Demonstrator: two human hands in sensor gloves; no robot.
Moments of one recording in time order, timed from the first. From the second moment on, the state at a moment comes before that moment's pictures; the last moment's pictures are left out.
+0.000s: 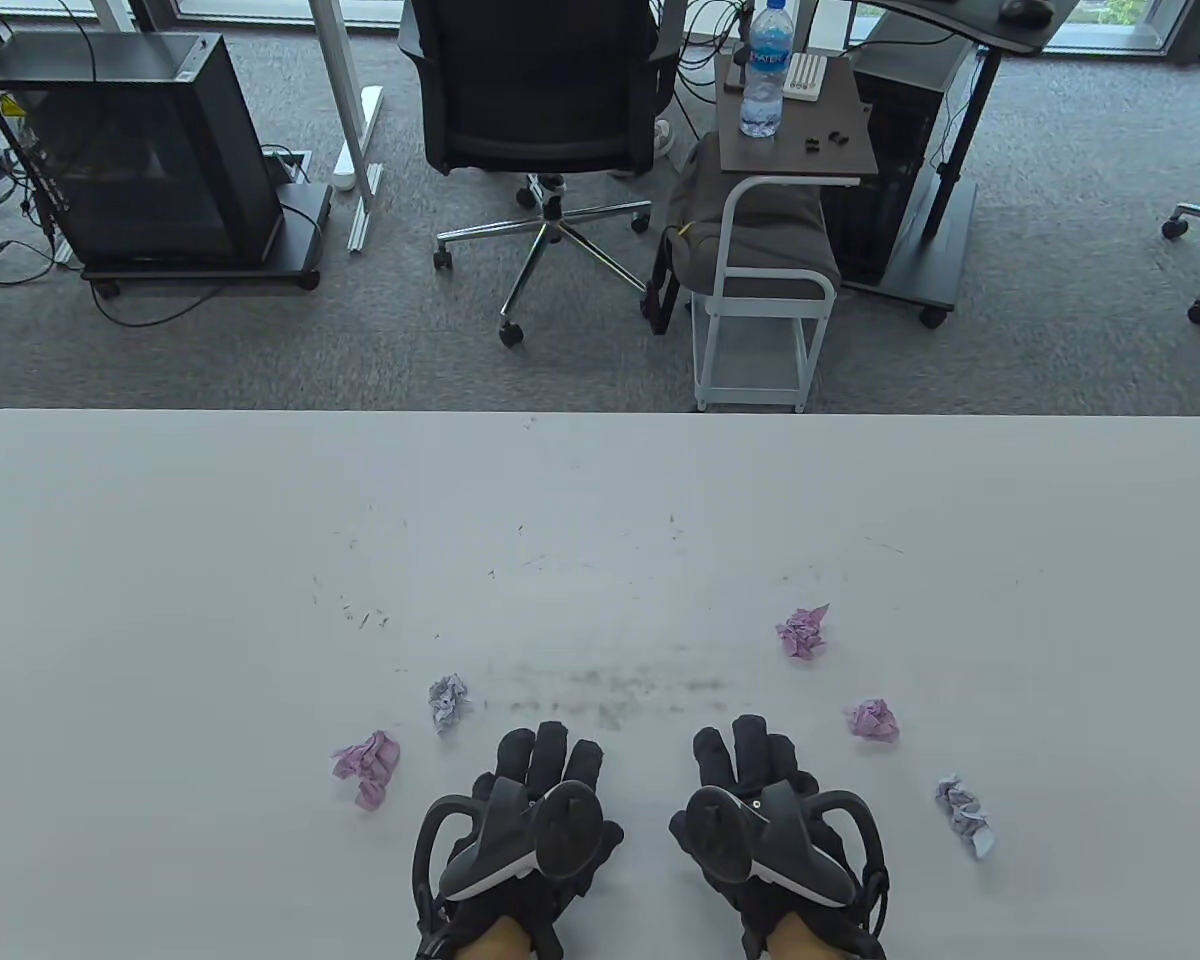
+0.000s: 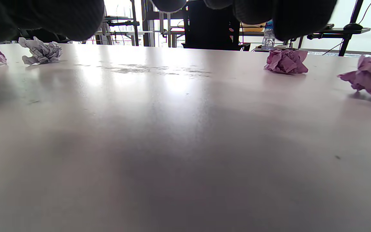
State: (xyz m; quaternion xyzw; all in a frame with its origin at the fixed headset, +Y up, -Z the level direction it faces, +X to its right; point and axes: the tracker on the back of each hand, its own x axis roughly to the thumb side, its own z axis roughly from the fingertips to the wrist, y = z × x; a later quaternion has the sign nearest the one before) left_hand -0.099 -0.756 -0.236 -0.16 -0.16 0.03 0.97; right_hand 0.104 -0.740 -0.228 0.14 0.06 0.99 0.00
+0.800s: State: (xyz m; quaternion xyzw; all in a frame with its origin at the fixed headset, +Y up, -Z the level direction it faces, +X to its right) left_hand -0.121 -0.766 -0.287 -0.24 -0.07 -0.07 0.97; right_hand 0.122 -0.739 -0.233 0.13 0.08 0.98 0.11
